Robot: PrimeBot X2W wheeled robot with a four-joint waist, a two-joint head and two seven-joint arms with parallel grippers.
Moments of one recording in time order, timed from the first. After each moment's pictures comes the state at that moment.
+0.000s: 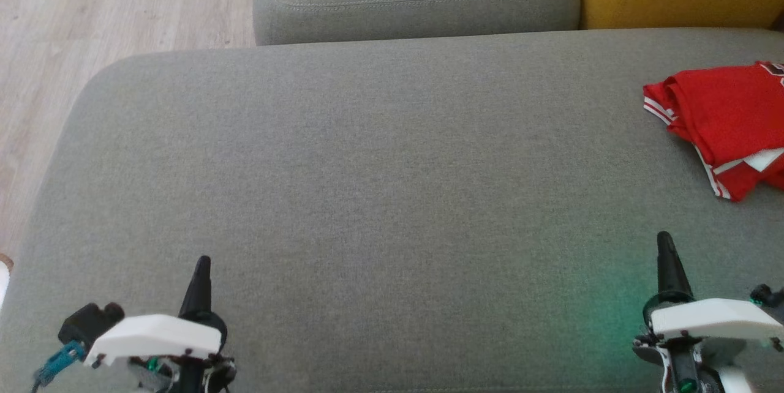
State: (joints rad) left arm 0.01 0.05 -0.08 0.30 -1.03 -0.02 -0.05; right arm -0.01 -0.04 -0.06 0.32 0.96 0.13 -0.02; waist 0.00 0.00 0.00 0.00
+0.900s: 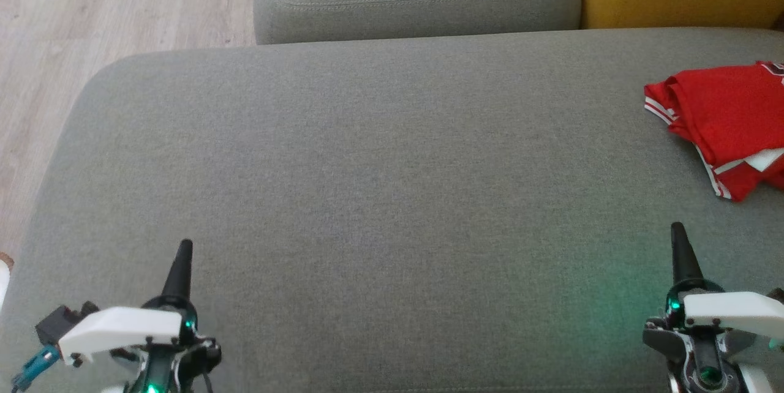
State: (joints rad) left arm -0.02 0.05 0.00 0.29 -1.31 -0.07 0.03; right arm -0.03 -0.04 -0.10 0.30 1.27 0.13 0.05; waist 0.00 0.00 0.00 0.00
